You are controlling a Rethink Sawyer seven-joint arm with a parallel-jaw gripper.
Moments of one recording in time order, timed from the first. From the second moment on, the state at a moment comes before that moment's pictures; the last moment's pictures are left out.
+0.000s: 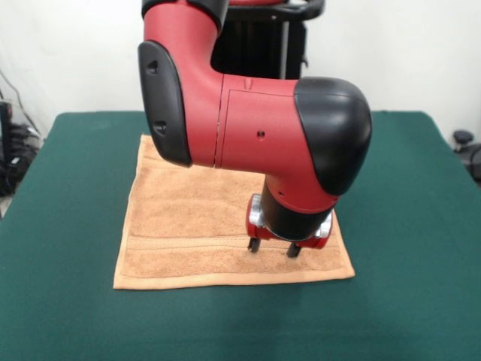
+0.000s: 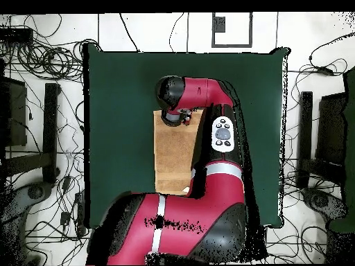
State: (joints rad) arm -0.11 -0.12 -0.01 0.88 -0.15 1.15 1.86
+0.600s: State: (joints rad) arm -0.11 -0.12 -0.01 0.88 -0.14 1.15 1.86
